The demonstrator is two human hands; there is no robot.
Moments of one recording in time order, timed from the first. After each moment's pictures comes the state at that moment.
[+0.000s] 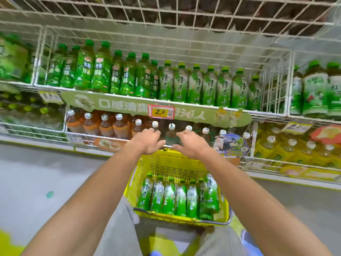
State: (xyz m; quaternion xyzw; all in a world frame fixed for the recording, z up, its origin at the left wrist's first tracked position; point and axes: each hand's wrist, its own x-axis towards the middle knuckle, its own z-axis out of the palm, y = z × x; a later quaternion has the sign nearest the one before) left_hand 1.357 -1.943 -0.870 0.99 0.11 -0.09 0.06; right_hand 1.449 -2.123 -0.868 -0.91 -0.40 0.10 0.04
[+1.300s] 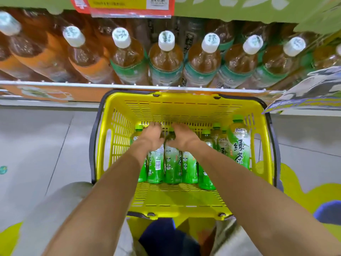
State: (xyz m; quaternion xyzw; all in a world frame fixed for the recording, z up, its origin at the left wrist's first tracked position) left_hand 1.419 -1.948 -1.194 0.90 0.17 -0.32 0.23; right_hand 1.479 -2.081 -1.191 -0.88 -0.22 0.41 0.10
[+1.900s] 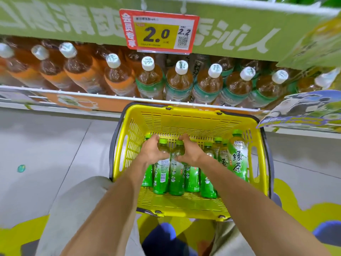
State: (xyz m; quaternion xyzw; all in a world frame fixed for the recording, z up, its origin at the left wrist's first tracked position) left_hand 1.374 -1.939 -1.158 0.81 0.31 -0.22 0.44; right_hand 1.460 -2.104 -1.153 -0.86 -0.20 0.41 0.22
